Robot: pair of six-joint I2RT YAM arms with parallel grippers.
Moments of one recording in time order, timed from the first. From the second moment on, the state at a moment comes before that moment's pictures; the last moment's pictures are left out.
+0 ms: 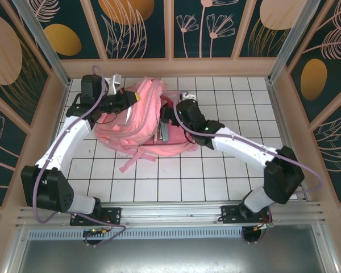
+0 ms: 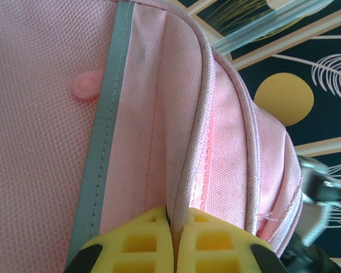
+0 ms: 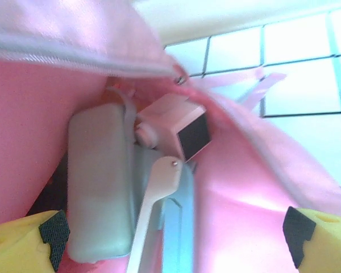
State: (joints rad) left arm -0.19 1.42 1.24 -0.35 0.72 -0.67; right arm 0.81 1.48 1.12 -0.15 0.34 0.59
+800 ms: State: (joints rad) left arm -0.50 1.47 1.10 -0.33 0.52 -0.60; right arm 0.66 1.06 0.82 -0.11 0.15 0.57
